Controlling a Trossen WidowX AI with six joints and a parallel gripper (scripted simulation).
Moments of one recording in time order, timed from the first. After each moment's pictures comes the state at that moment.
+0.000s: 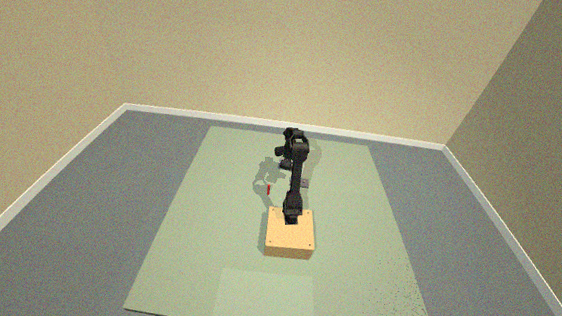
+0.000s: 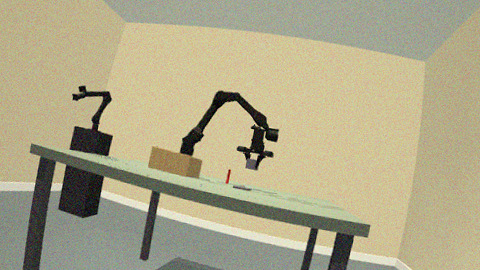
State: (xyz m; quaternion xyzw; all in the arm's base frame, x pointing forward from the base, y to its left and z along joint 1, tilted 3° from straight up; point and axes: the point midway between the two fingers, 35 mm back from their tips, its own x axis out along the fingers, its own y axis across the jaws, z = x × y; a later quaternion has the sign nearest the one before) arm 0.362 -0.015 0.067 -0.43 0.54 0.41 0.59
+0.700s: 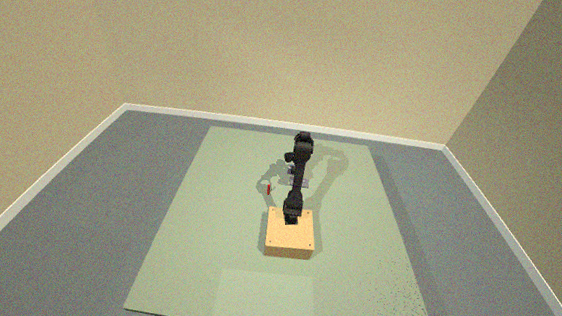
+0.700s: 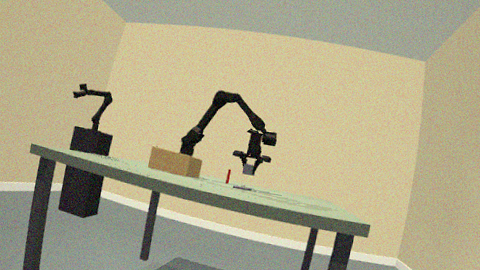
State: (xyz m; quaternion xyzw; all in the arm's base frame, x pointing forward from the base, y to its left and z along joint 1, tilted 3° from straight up) arm 0.354 -0.075 0.034 -0.45 0.53 0.43 0.58
